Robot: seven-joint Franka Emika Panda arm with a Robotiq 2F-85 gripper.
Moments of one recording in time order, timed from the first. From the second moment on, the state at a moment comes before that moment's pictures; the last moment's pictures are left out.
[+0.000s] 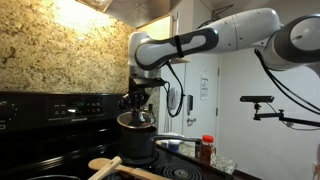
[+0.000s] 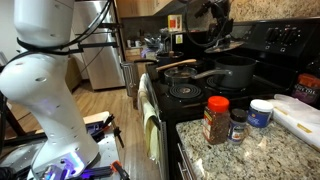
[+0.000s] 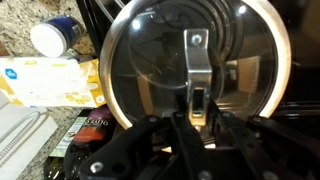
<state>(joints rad) 0.06 0.41 0.00 -1.34 -0.27 1.91 0.58</state>
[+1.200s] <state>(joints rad) 0.03 0.47 -0.09 -1.22 -0.12 1.87 0.58</state>
